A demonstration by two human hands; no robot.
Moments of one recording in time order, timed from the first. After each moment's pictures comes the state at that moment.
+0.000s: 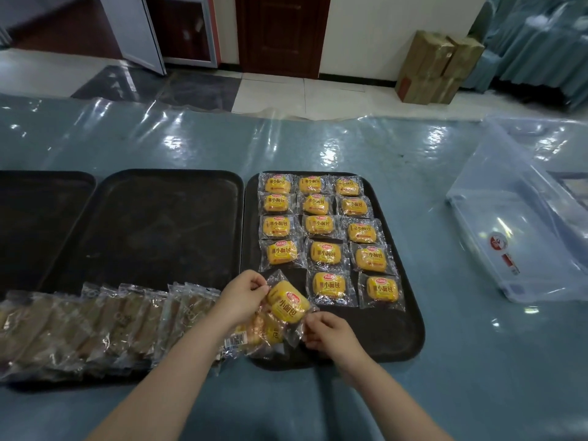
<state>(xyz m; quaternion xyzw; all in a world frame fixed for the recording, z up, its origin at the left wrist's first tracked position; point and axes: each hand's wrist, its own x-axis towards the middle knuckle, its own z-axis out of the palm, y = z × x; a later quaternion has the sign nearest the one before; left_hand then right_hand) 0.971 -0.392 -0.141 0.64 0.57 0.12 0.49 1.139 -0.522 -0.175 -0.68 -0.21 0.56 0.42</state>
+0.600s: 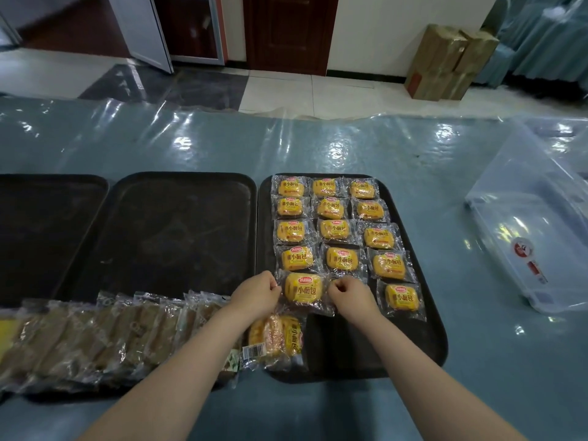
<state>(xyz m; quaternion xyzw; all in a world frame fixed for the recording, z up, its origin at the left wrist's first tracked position) 0.975 -0.356 -0.151 0.76 0.55 -0.02 0.34 1.167 -0.443 -0.149 -0.83 -0.40 0.34 0.22</state>
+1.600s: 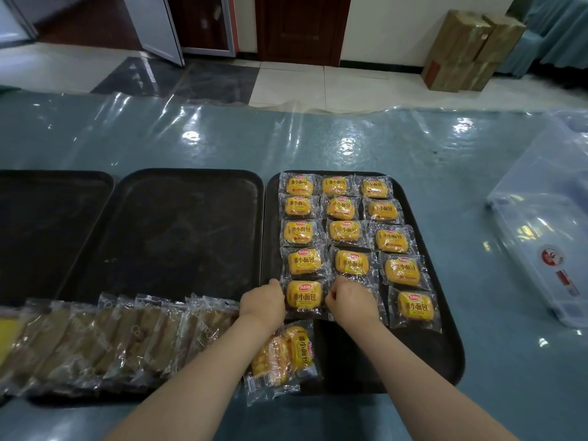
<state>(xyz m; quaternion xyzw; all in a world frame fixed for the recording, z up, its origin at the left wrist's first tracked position) 0.993 -0.356 -0.180 0.81 0.55 -0.12 0.17 1.165 -0.415 -0.187 -0.83 -0.54 0.17 0.03</state>
